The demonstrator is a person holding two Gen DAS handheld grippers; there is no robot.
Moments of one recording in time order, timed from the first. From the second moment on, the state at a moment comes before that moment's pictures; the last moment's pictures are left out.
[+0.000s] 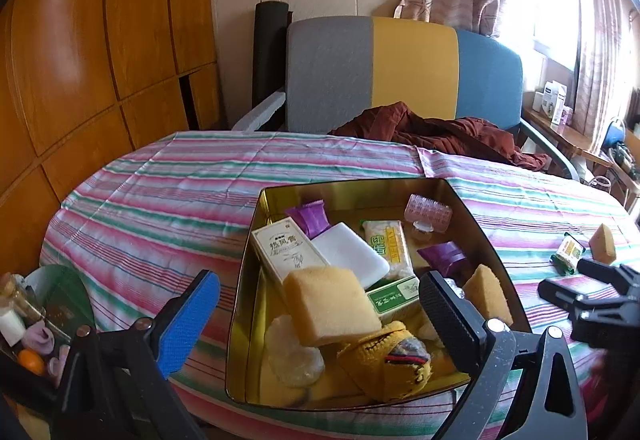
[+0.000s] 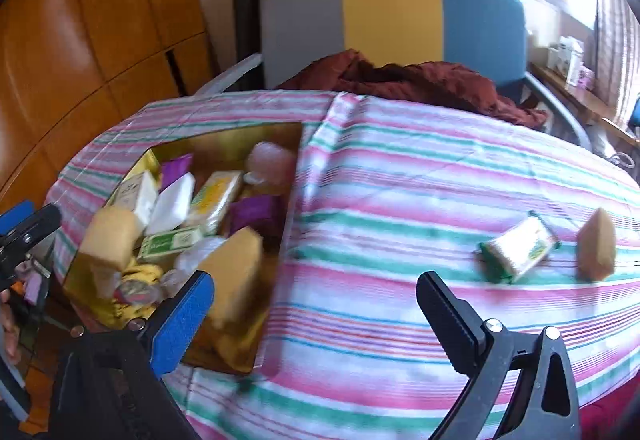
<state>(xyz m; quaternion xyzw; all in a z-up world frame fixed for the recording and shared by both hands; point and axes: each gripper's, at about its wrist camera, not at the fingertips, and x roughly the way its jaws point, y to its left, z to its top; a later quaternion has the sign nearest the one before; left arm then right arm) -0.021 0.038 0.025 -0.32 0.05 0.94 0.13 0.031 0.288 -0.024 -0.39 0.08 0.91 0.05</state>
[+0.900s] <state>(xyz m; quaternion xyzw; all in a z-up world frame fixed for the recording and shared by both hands) -0.014 0.099 0.056 -0.29 0.12 0.93 0.18 0.072 0.537 0.009 -0.30 0.16 0.87 0.36</state>
